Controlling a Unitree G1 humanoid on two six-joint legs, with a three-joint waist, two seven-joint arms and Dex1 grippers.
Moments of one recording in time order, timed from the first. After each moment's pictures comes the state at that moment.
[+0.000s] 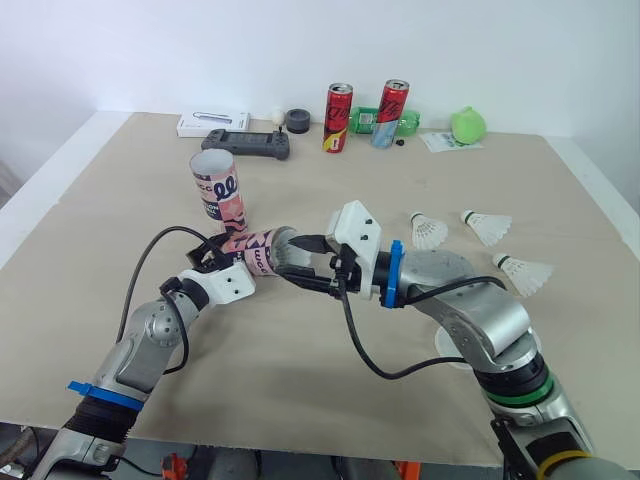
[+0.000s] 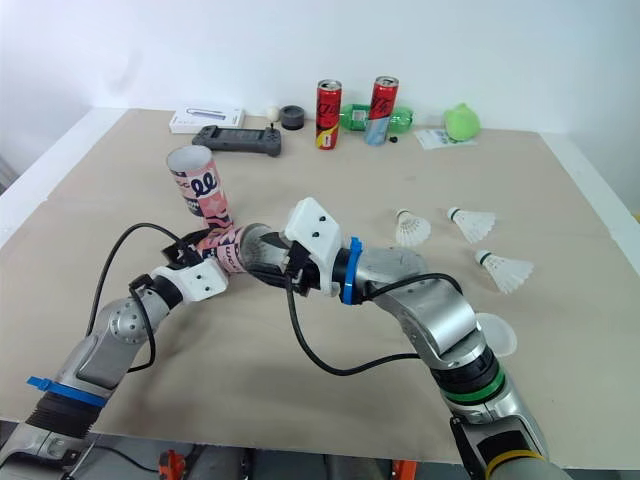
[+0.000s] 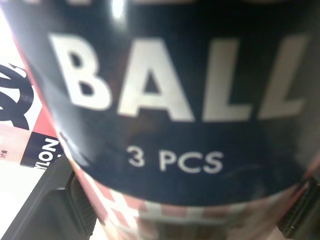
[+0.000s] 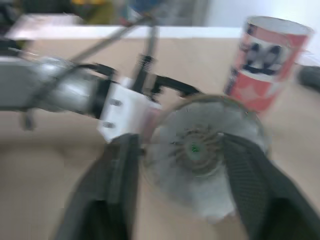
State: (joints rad) left arm -0.28 0.54 -0.15 0.03 0.44 -0.12 -0.31; right arm -0.63 -0.49 0.24 -0.46 0.52 0.77 0.73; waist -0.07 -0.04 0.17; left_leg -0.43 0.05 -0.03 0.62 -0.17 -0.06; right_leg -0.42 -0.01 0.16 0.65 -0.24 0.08
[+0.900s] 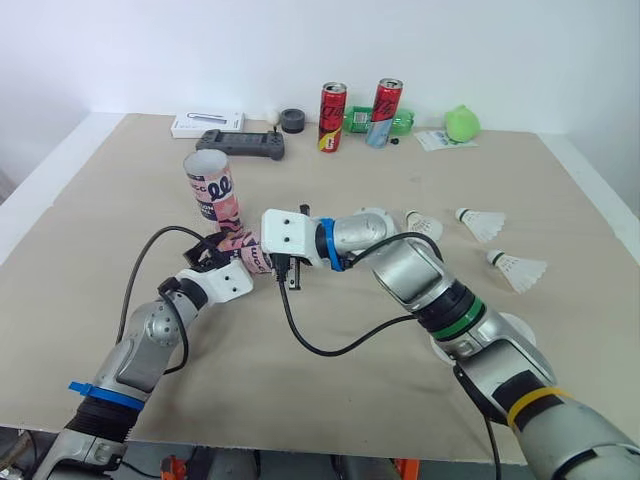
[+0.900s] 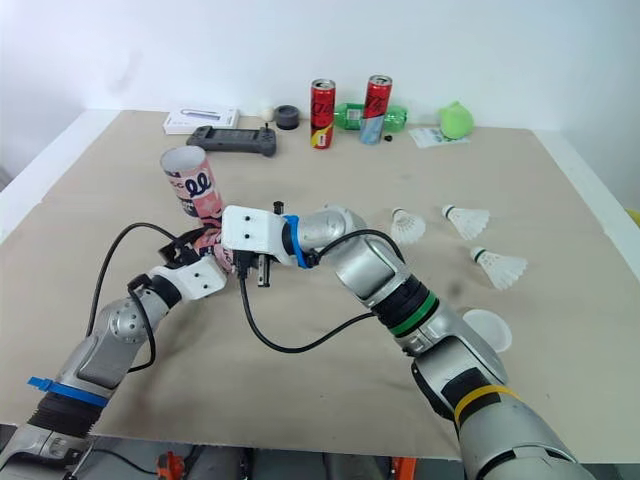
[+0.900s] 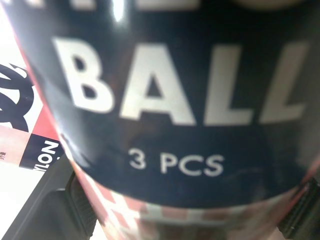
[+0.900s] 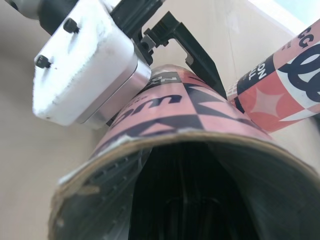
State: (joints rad) left arm -0.27 0.53 -0.14 0.04 0.45 -0.12 -0.29; right arm -0.95 -0.35 0.55 0.02 0.00 0.39 0.92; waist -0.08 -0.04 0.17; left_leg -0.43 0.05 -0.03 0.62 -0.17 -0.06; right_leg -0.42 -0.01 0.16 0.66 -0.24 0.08
